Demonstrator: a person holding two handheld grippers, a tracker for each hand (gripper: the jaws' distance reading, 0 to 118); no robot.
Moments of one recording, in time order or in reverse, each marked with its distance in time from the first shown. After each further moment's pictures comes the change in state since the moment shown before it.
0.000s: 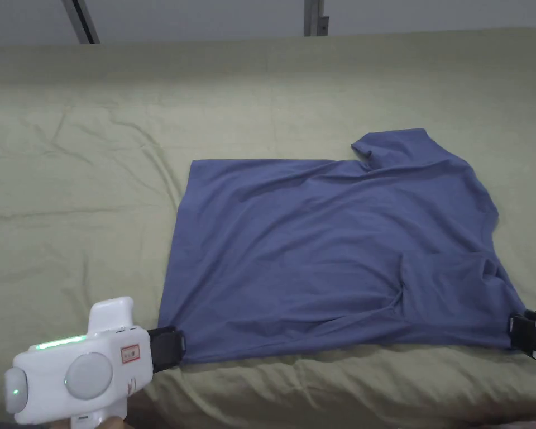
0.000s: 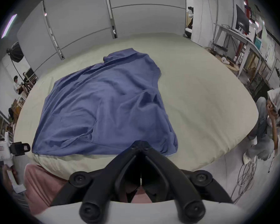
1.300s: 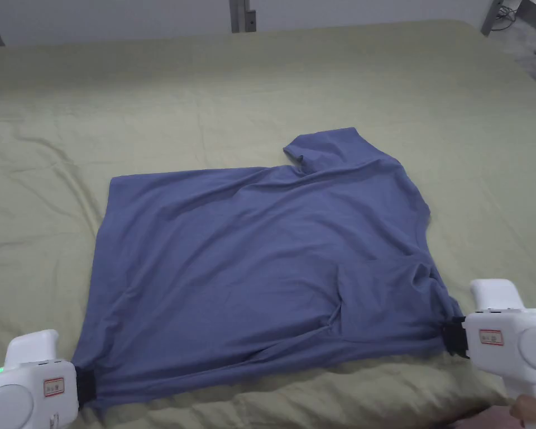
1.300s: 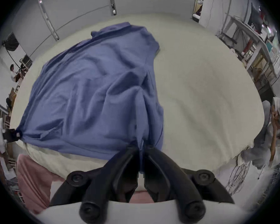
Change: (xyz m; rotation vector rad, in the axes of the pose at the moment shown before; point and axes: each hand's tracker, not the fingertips) left arm 0.019 0.036 -0.025 -0.113 0.094 -0.069; right arm 0.037 0.016 -0.054 -0.187 -0.019 0.055
